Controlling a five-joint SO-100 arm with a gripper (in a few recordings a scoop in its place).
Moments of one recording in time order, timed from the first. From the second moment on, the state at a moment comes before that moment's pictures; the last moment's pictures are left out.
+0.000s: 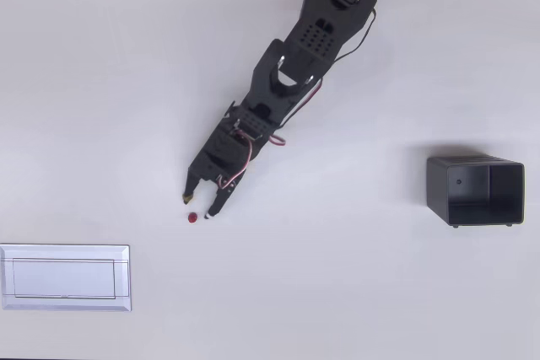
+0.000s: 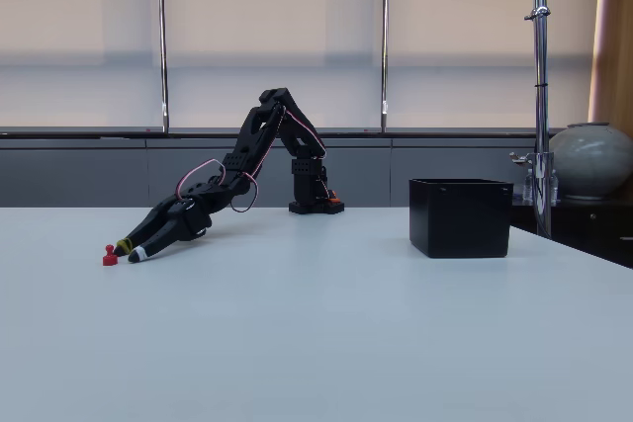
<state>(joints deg) 32.9 137.4 88.2 -30.1 -2.7</state>
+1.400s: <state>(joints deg) 32.4 144.8 97.6 -30.8 -2.1</state>
